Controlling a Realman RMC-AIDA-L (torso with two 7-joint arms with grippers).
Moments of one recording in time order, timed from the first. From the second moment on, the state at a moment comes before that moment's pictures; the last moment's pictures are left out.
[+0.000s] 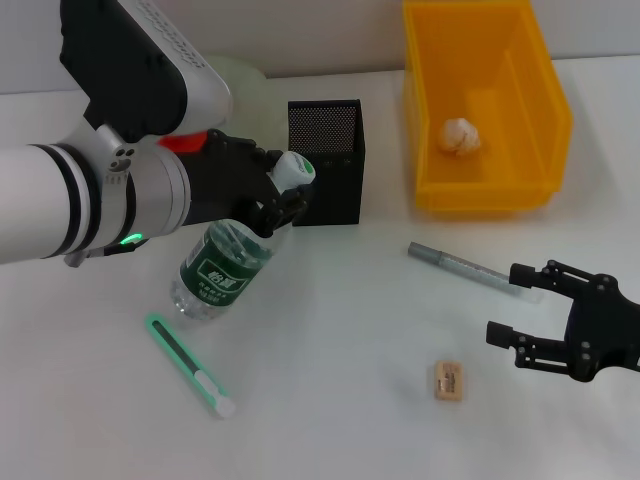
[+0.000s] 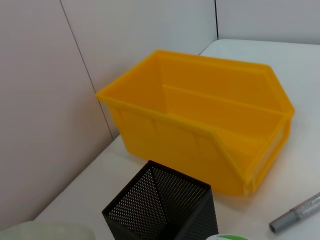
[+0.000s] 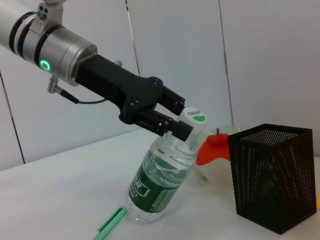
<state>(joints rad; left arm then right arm) -0.33 -2.07 1.79 1.60 2.42 0.92 -2.42 0.22 2.06 -0.64 -0.58 -1.85 -1.65 1.00</state>
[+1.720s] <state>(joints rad) -0.25 -2.07 1.69 1.71 2.38 0.98 -2.42 0.22 2.06 -0.64 -0.58 -1.85 -1.66 1.01</state>
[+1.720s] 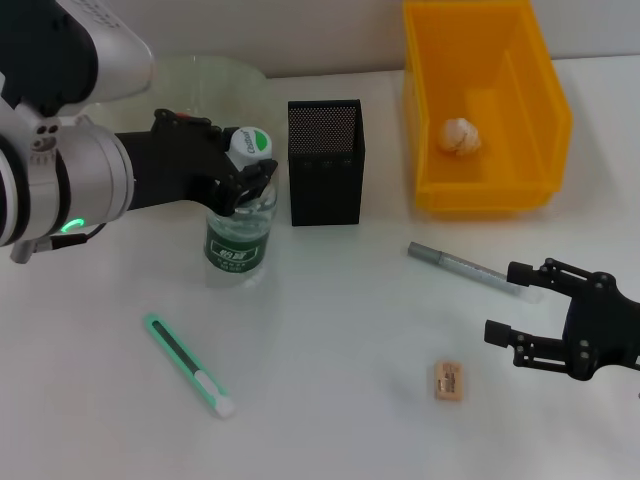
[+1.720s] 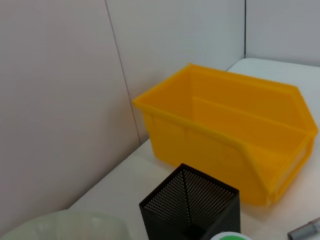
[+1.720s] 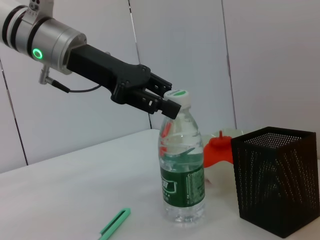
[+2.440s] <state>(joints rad) -0.21 -2.07 1.64 1.74 2.36 1.01 -2.42 0.22 2.06 -0.64 -0.58 -1.85 -1.66 1.01</state>
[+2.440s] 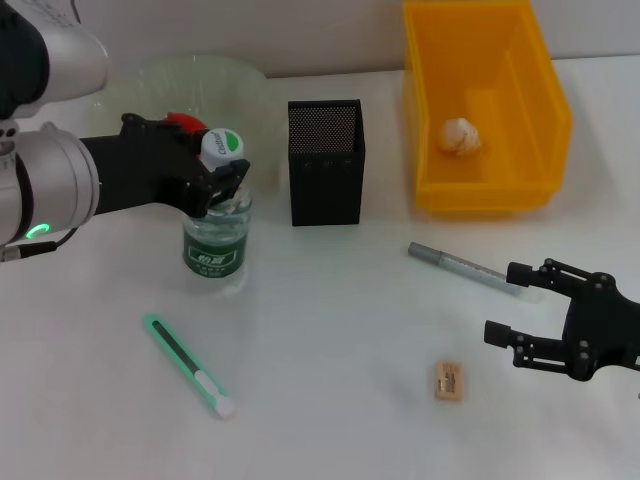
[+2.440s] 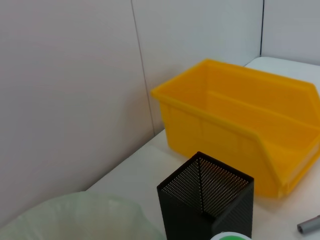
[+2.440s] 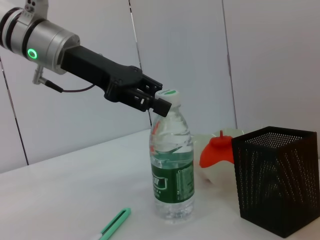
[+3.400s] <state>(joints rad) -0.19 -2.07 1.62 1.72 2.36 0.99 -2.42 0.22 2.06 -0.64 -0.58 -1.85 -1.66 1.01</state>
